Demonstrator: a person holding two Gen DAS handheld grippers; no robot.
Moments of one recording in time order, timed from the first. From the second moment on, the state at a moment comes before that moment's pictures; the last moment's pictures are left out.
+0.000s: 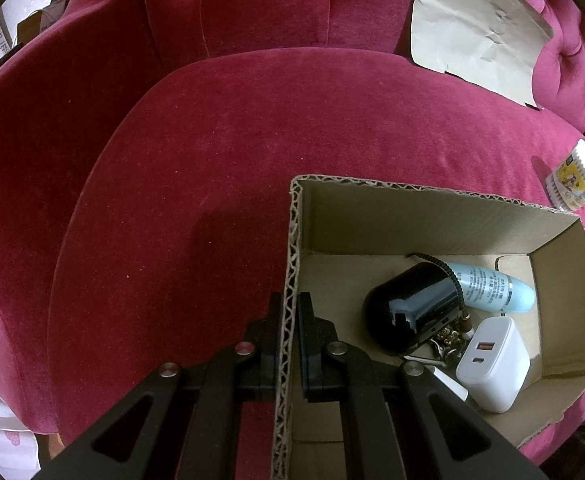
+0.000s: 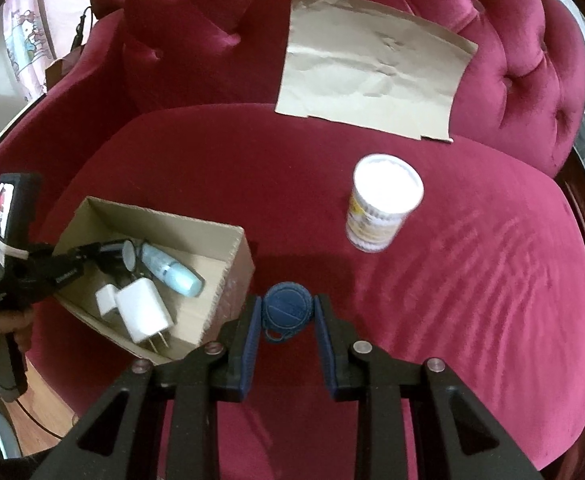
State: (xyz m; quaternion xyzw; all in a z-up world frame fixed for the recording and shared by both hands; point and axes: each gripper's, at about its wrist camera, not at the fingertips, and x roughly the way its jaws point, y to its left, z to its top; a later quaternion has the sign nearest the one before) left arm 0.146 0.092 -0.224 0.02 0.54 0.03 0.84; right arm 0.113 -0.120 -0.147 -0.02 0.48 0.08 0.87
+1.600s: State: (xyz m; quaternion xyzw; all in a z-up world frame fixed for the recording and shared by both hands) left arm 0.148 0.097 -0.224 0.01 0.54 0.02 0.84; right arm 0.146 0.001 -0.152 0.00 0.48 0.17 0.86
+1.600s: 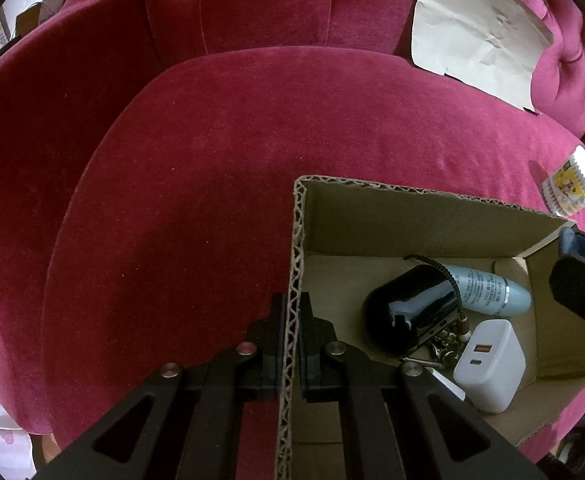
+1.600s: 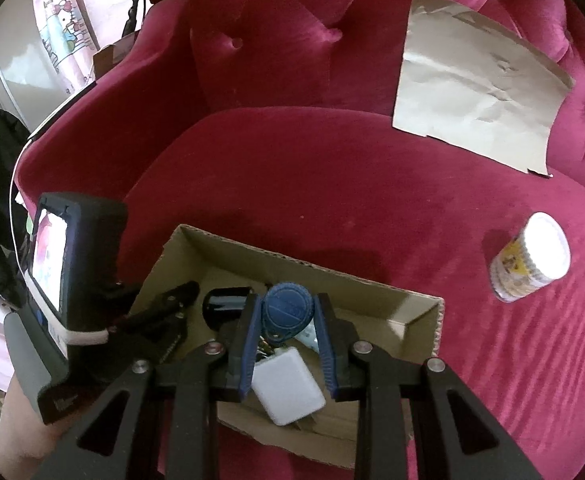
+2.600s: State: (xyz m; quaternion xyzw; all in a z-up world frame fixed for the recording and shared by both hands) left arm 0.145 0.097 -0.225 0.01 0.54 0.02 0.84; right arm 0.152 0.009 -0.161 -0.01 0.47 0.17 0.87
